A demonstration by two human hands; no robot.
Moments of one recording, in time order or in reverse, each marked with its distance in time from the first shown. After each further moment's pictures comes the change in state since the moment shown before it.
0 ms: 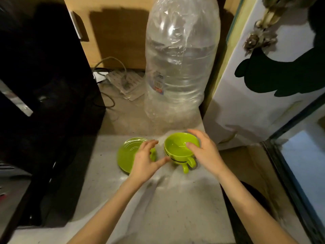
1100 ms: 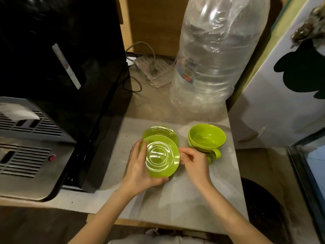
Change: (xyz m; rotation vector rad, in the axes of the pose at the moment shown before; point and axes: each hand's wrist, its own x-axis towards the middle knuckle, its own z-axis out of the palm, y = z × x) left_hand -0.076 -0.052 -0.052 0.229 0.063 0.041; right_hand -0.054 -0.010 0.096 0.245 -0.026 0.163
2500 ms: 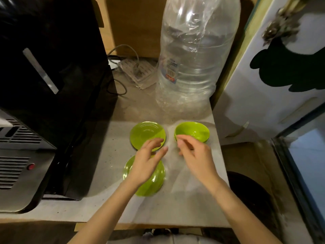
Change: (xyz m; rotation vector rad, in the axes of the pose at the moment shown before) left_hand 0.032 0.053 0.017 -0.379 -0.102 -0.111; right_hand -0.010 -0.036 -0.049 -0.145 0.023 -0.234
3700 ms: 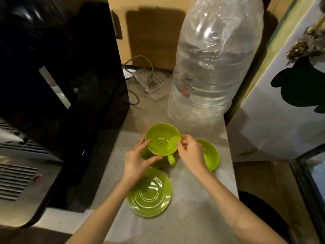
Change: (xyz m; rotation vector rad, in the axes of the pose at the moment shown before) left_hand 0.039 -0.028 -0.032 0.256 0.288 0.080; right_hand 0.079 0.011 0.042 -0.080 -0.053 0.102
